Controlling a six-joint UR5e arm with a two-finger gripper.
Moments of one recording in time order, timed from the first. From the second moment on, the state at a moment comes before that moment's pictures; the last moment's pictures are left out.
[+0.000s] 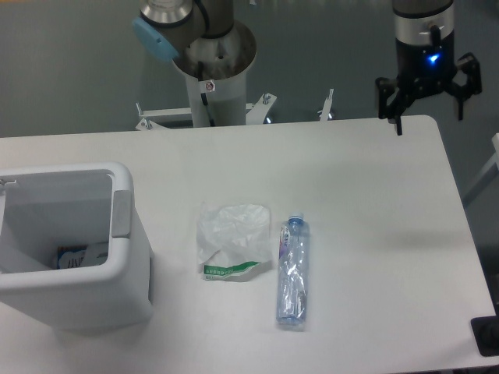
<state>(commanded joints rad) 2.86 -1.66 -1.57 -1.06 1.56 0.76</state>
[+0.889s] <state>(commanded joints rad) 2.79 -1.79 -1.62 -0.99 1.56 0.67</state>
